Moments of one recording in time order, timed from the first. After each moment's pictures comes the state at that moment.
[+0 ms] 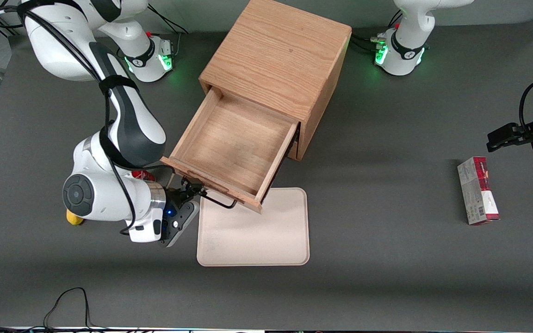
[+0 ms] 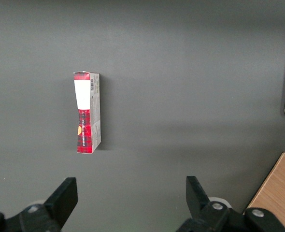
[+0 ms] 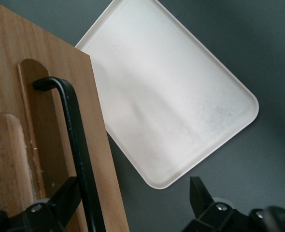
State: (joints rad) arm 0.23 0.68 0.13 -1.17 0.25 1.80 -0.54
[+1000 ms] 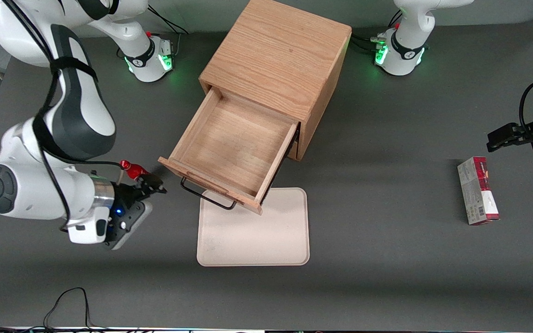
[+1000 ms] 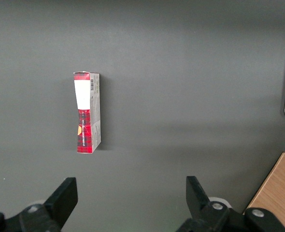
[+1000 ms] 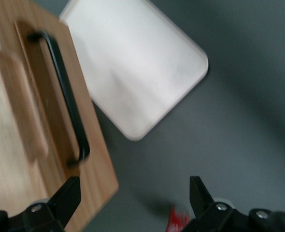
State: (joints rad) arm 0.16 0.60 0.08 -1.09 0.18 1.55 -0.54
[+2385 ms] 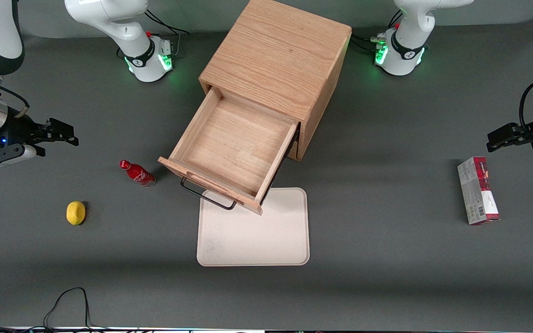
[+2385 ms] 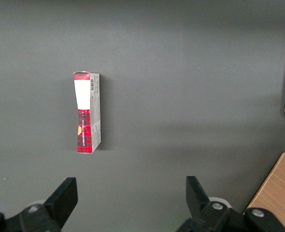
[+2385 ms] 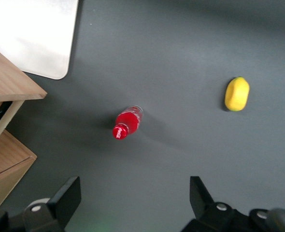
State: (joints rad) arm 0.15 -0.02 -0.20 -1.78 0.05 1.70 -0.29
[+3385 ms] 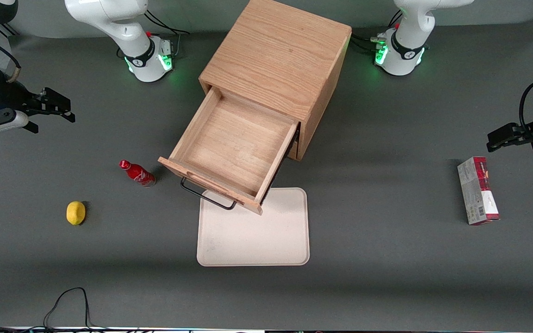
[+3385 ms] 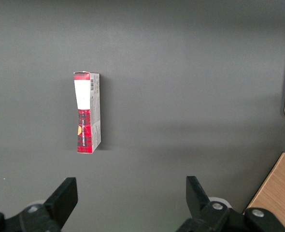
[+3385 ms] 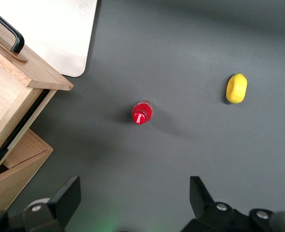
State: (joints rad) arm 0.10 -0.14 -0.08 -1.78 0.04 1.61 -0.21
